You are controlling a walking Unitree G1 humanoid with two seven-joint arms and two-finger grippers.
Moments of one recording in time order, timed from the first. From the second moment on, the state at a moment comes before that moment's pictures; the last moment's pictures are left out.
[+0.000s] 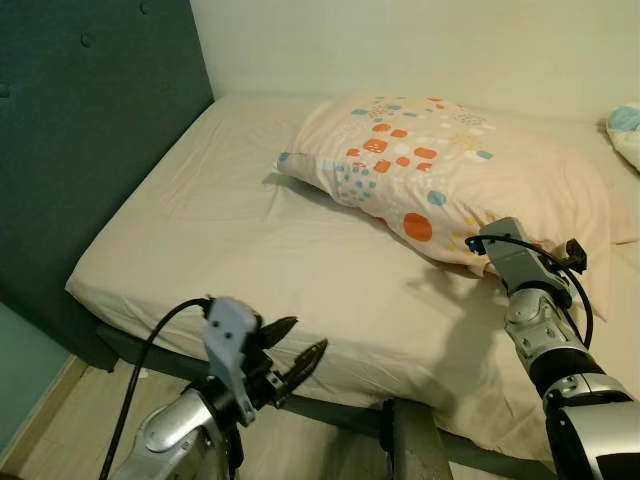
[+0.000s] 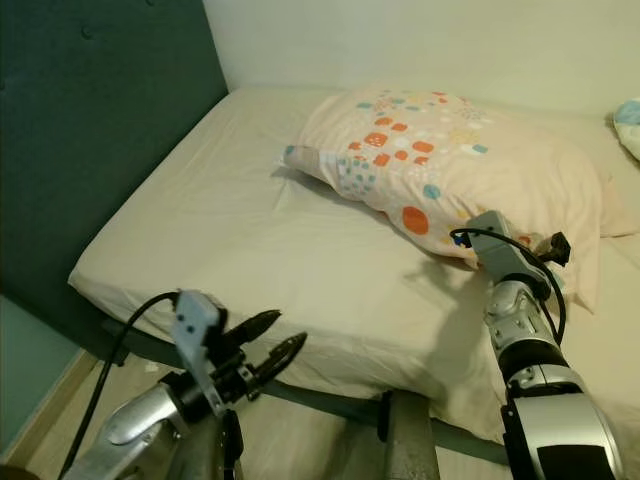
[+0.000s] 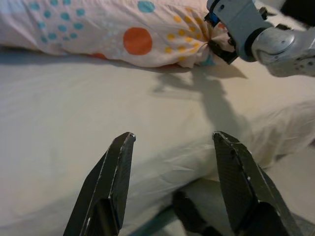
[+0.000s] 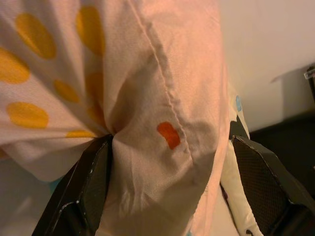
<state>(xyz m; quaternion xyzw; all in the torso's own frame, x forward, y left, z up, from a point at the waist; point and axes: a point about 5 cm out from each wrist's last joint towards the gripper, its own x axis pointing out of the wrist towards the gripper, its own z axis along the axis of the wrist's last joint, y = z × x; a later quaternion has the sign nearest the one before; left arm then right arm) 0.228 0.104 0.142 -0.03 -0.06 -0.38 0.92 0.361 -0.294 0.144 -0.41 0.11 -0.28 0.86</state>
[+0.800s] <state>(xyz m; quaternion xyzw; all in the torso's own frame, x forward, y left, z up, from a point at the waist) 0.233 0.102 0.145 0.00 -0.06 -0.36 0.93 0.364 -0.292 0.142 -0.39 0.12 -0.22 0.89</state>
